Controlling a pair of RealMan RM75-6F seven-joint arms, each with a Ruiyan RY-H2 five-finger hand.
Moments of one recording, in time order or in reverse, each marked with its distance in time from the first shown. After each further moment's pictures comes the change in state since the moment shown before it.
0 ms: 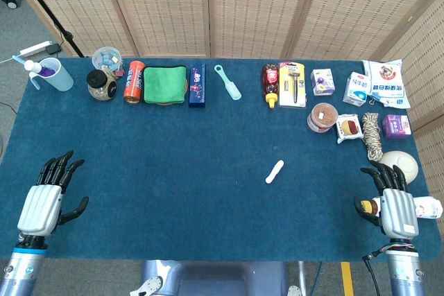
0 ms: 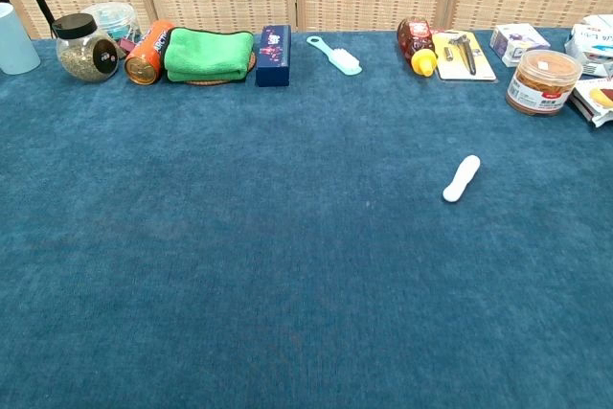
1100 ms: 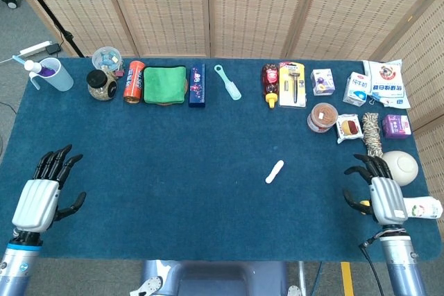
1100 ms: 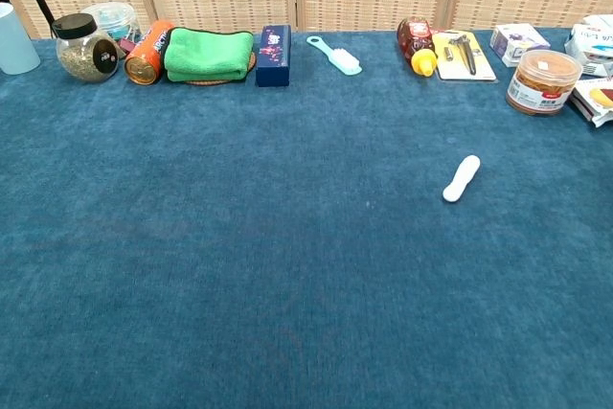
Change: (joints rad) left arm -0.021 0.067 -0.022 -0.034 0.020 -0.008 0.006; right arm 0.093 0.027 0.027 0.052 -0.002 -0.142 0.142
